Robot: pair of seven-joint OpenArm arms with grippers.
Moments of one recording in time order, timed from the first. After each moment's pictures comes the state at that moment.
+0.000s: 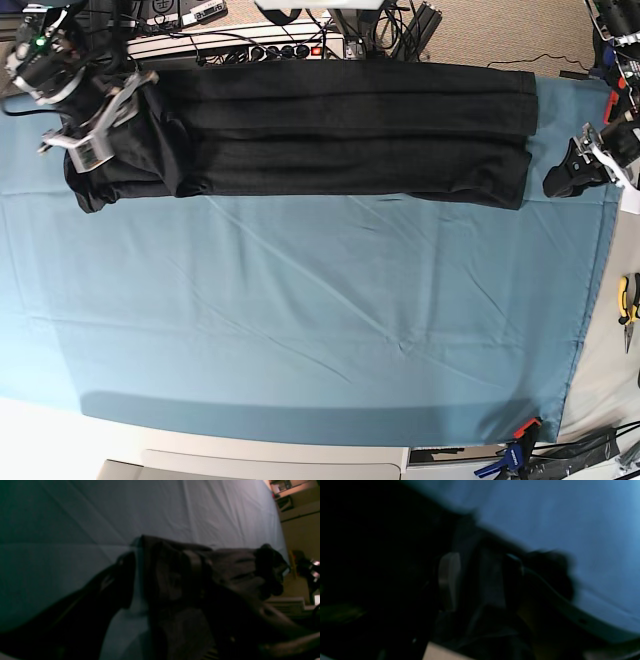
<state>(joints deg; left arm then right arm) 11.6 -26.8 -34.2 74.8 -77.7 -43.0 66.9 -32.0 22.7 37.1 124.1 30.9 40.0 -48.3</state>
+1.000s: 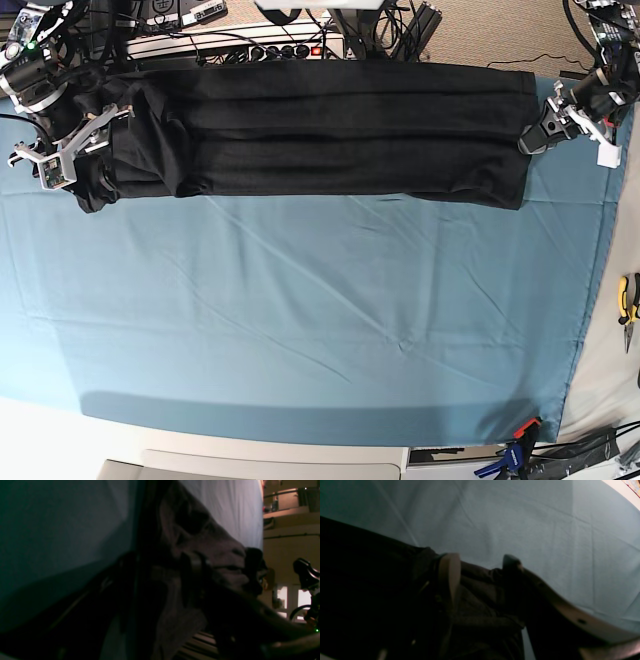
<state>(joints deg) 19.5 -19.9 -33.9 75.0 -78.7 -36.8 66.8 -26.9 19.3 41.4 124.2 27.9 38.9 -46.4</state>
